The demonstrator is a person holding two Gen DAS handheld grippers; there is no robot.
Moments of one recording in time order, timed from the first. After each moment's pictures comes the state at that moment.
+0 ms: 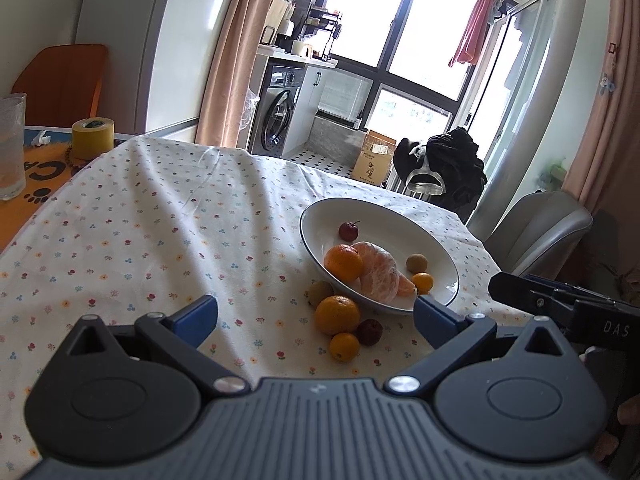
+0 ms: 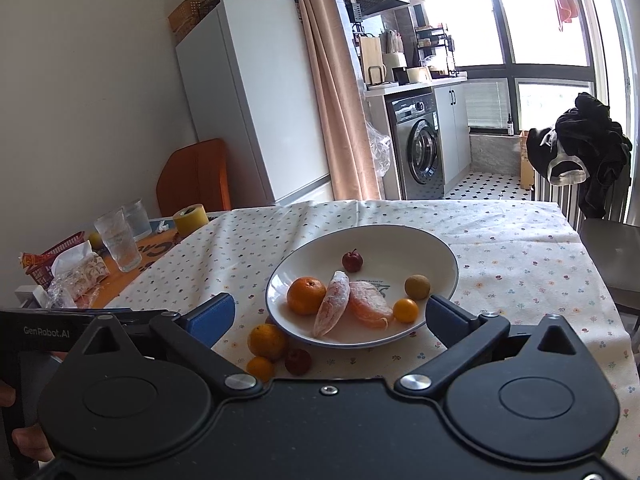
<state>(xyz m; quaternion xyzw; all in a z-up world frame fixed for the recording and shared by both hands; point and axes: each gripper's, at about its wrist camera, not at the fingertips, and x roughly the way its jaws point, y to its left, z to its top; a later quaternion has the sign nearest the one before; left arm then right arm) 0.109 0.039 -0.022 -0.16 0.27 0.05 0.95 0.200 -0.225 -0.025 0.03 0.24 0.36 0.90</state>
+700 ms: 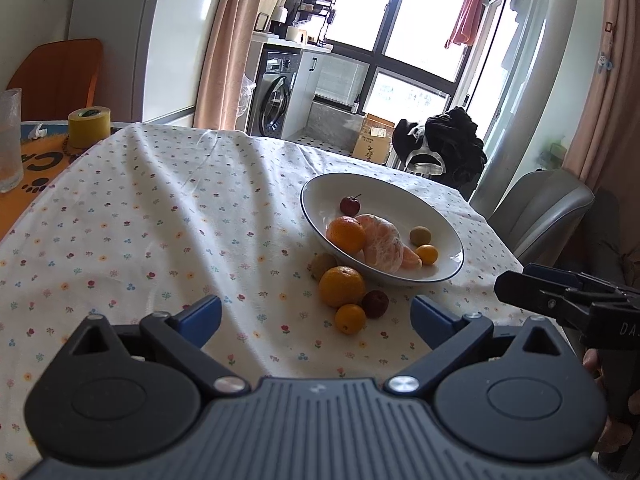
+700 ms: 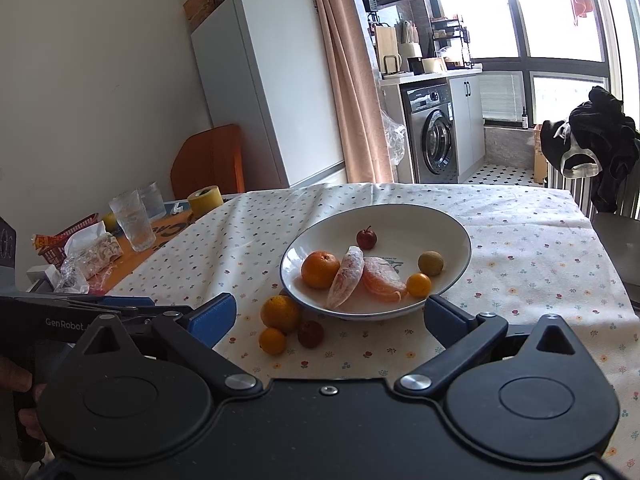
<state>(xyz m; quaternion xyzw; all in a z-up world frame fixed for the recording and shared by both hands) 0.106 0.035 -0.038 -0.14 0.30 0.04 0.94 0.189 -0.229 -0.037 0.02 0.25 0.38 0.89</state>
